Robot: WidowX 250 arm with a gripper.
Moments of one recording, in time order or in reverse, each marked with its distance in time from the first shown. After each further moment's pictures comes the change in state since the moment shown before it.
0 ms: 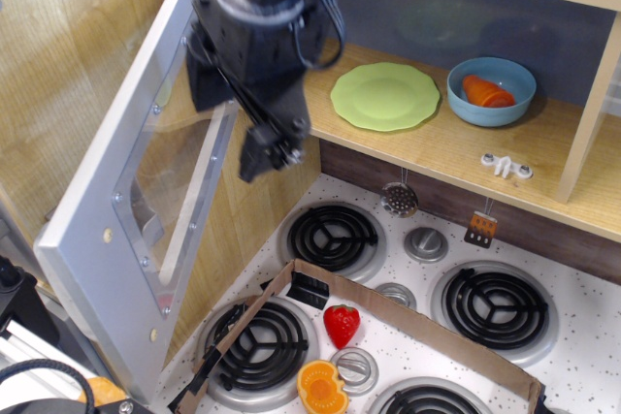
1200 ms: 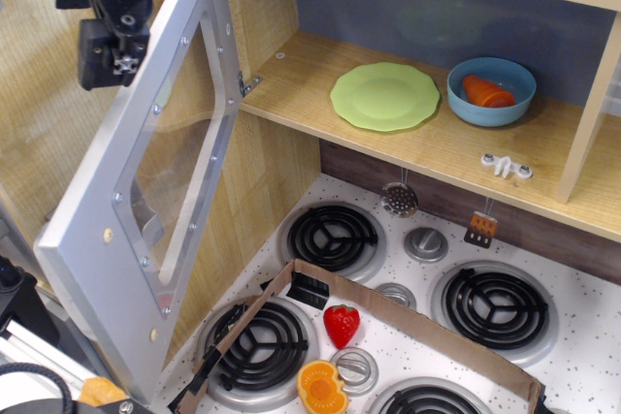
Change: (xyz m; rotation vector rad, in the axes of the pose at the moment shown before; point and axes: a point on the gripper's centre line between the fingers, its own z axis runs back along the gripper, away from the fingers) arm -0.047 0.072 0.028 0.114 0.111 -0.165
